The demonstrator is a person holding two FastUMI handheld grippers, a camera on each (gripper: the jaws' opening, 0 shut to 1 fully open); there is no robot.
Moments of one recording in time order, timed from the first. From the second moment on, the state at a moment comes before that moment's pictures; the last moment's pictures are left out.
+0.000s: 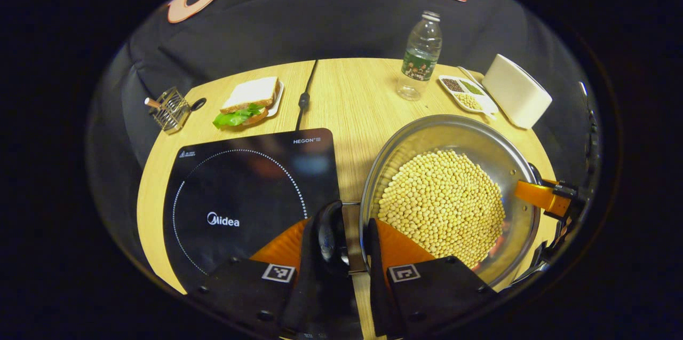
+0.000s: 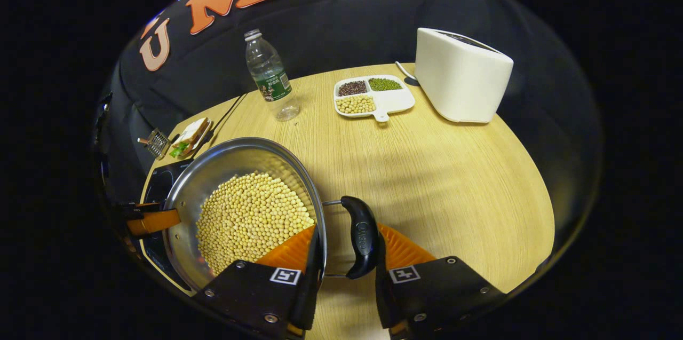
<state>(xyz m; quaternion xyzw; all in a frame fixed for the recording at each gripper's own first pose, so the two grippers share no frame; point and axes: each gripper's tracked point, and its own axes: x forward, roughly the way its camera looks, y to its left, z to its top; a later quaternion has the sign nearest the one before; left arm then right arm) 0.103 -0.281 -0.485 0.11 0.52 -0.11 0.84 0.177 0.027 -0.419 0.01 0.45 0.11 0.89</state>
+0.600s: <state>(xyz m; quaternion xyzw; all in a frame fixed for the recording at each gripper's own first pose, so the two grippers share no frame) 0.106 -0.264 -0.411 0.06 0.51 -0.13 0.85 0.158 0.045 -0.362 0.05 0.44 0.11 0.89</state>
